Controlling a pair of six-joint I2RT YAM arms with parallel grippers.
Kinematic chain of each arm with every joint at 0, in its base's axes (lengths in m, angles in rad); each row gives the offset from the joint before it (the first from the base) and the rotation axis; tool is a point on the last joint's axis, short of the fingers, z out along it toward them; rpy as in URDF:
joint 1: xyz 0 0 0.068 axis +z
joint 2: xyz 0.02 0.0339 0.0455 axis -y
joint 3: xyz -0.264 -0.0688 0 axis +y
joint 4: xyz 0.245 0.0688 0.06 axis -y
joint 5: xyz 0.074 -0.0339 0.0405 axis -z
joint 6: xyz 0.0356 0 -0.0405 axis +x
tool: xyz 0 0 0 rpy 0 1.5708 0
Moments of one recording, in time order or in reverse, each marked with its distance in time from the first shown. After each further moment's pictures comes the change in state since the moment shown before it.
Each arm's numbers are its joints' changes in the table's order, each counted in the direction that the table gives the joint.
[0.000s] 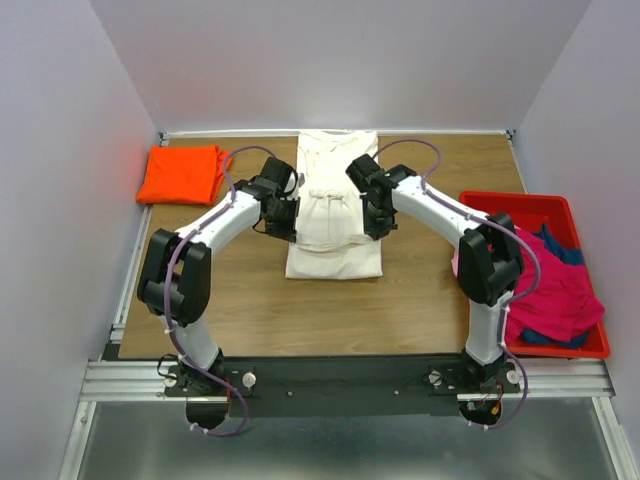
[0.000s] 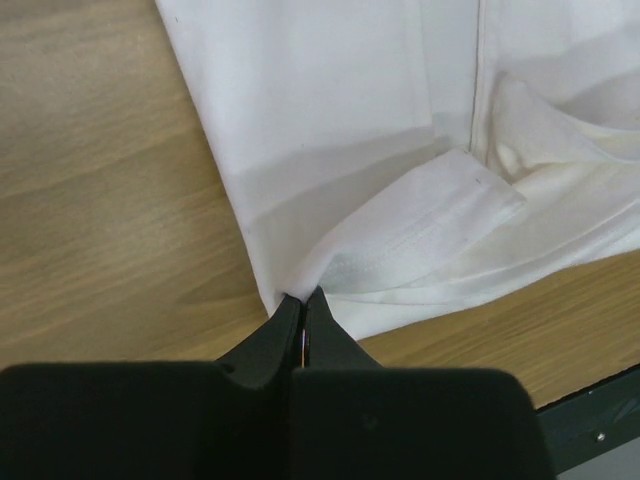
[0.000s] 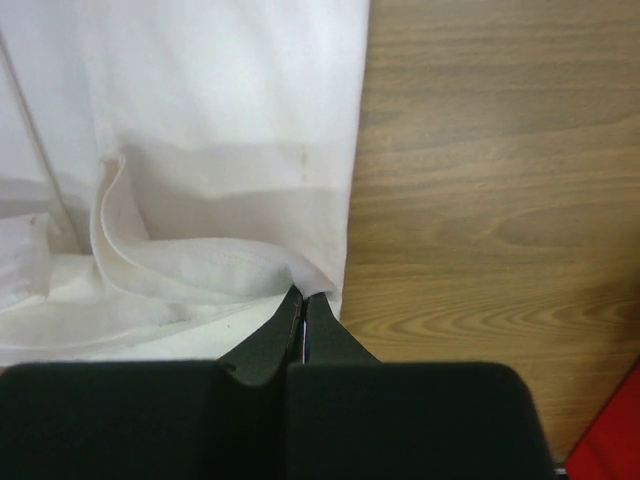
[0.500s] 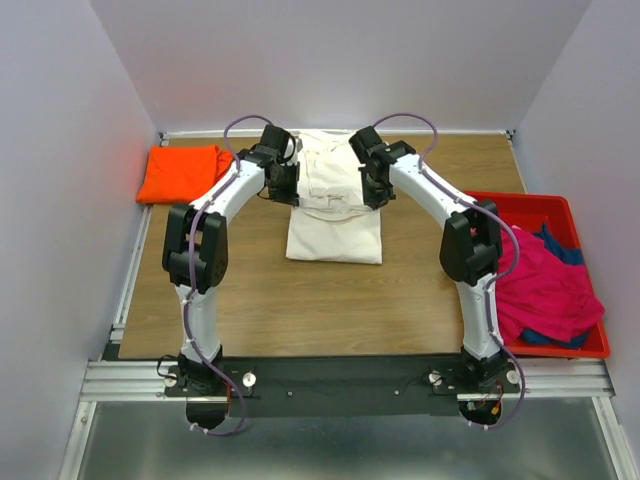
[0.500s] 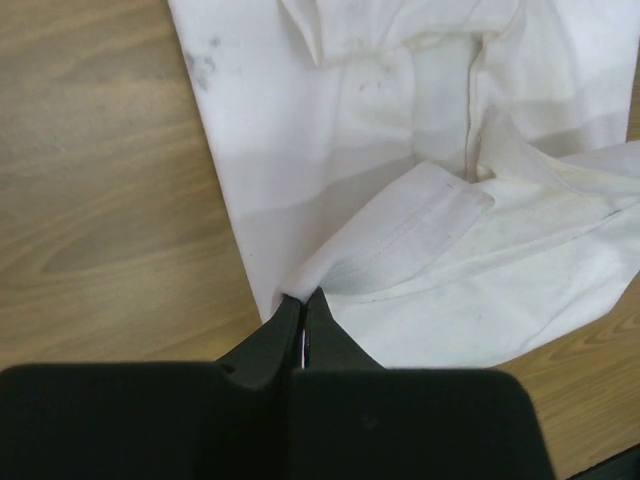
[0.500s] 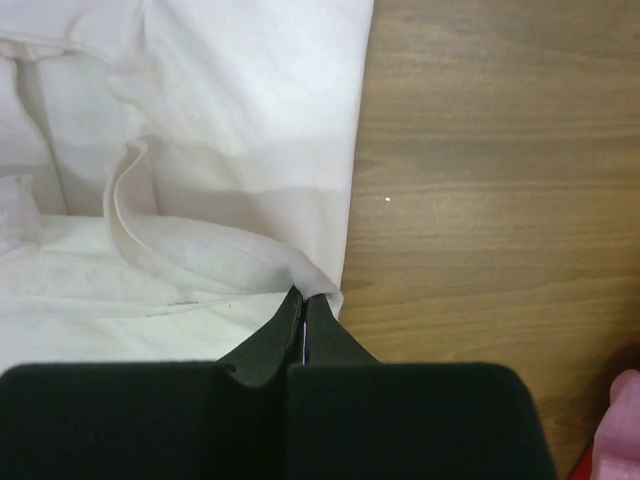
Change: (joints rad) left arm 0.085 -0.279 -0.381 -0.013 0.014 0.014; right arm -0.096 -0.212 -0.333 -0.009 0.032 -0.161
